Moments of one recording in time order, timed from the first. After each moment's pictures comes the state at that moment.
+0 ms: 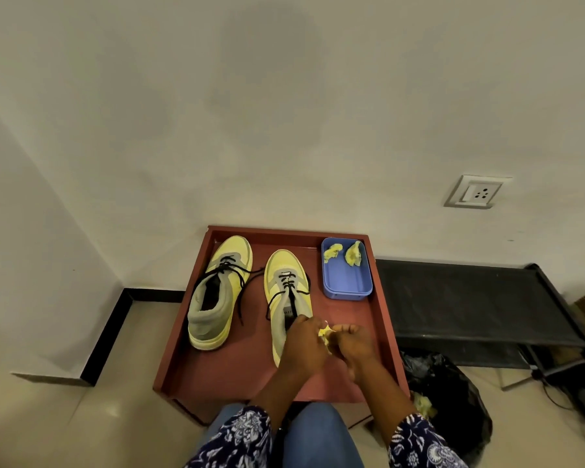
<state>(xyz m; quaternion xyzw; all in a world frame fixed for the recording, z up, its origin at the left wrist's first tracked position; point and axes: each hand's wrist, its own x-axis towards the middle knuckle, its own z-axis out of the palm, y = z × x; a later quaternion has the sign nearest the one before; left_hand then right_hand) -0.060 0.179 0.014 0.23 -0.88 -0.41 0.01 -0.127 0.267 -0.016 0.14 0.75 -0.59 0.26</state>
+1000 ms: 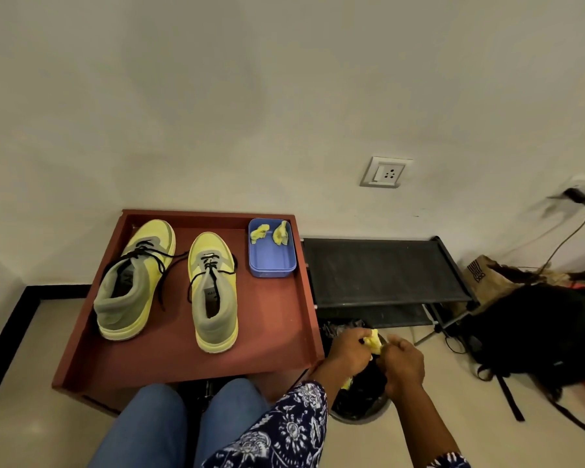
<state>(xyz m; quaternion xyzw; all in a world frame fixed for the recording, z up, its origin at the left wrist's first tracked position) -0.107 0.375 0.027 0.17 -0.74 -0.62 -0.18 -0.124 0.471 0.016 0.33 0.75 -0.56 0.05</state>
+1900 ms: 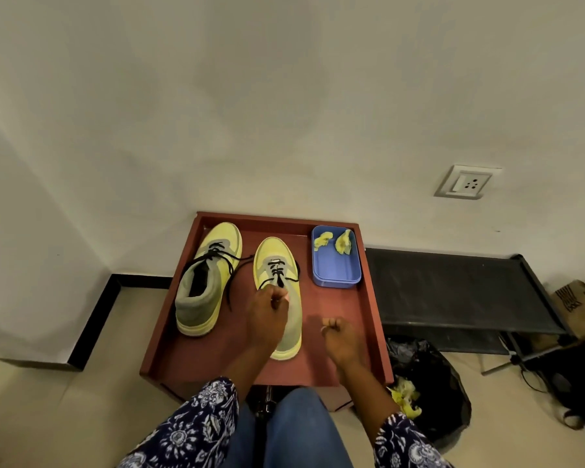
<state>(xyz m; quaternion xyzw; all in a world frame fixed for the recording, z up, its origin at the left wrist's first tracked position) -0.060 0.149 0.009 0.31 -0.79 -0.48 0.23 -0.108 0.277 -0.014 0.06 0.84 -0.50 0.21</state>
